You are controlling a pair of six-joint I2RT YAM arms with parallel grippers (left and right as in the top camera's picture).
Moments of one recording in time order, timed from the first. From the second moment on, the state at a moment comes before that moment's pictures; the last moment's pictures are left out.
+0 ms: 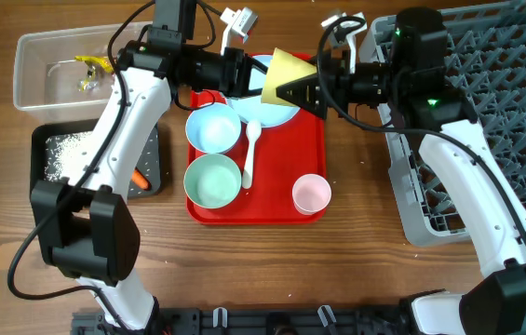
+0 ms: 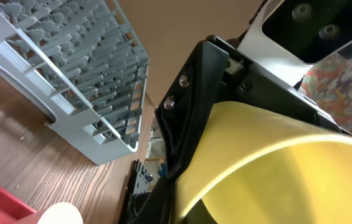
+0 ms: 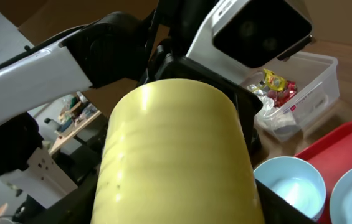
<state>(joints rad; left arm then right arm) -0.24 1.89 1.66 -0.71 1.44 -0.21 0.22 1.55 1.31 -0.20 -1.20 0.20</state>
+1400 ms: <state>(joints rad) -0.28 1.89 1.66 -0.89 0.62 -0.21 -0.20 1.47 1.33 -1.00 -0.64 0.15</state>
